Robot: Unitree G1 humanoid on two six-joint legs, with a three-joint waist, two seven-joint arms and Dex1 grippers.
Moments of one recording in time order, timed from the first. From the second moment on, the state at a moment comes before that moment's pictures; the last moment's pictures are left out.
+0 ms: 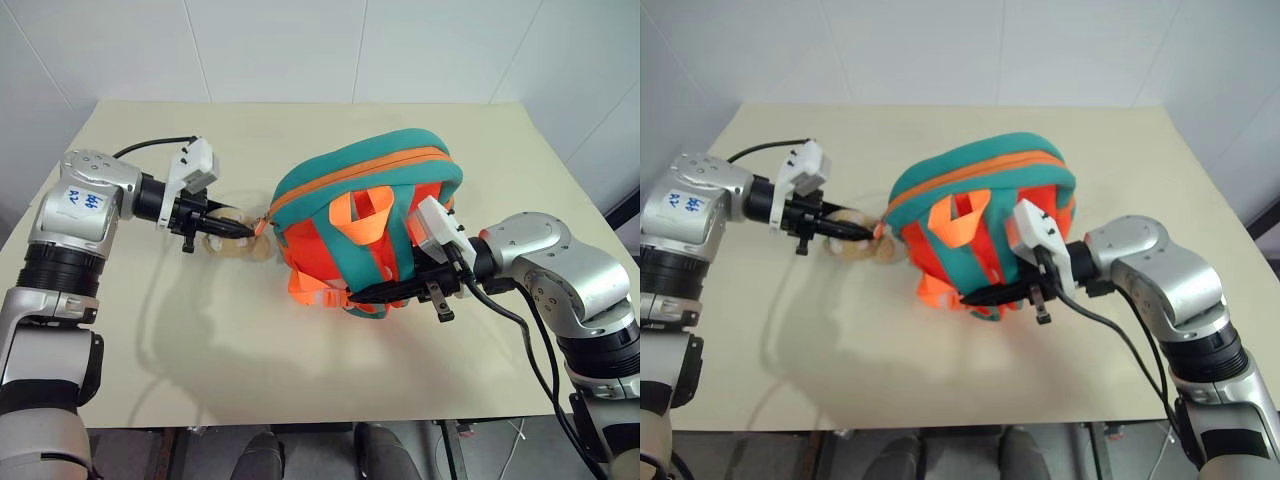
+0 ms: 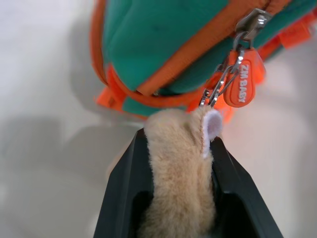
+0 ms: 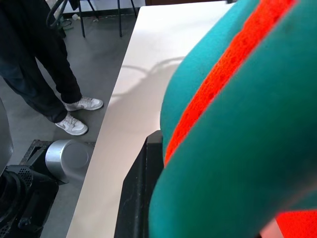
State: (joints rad) left arm -1.05 0.83 -0.20 0.47 -0.22 0.46 -1.40; right arm -0.72 -0.74 0.16 -0.31 0.62 0.72 1.30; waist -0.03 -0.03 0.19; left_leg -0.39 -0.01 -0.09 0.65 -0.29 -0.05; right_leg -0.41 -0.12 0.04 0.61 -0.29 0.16
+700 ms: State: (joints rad) left arm -1.18 0.71 -0.31 0.88 0.05 0.10 -1.37; right arm -0.72 -0.72 0.16 -0.31 0.61 0.72 1.29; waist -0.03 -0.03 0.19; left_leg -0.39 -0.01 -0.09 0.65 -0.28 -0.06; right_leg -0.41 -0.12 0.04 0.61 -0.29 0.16
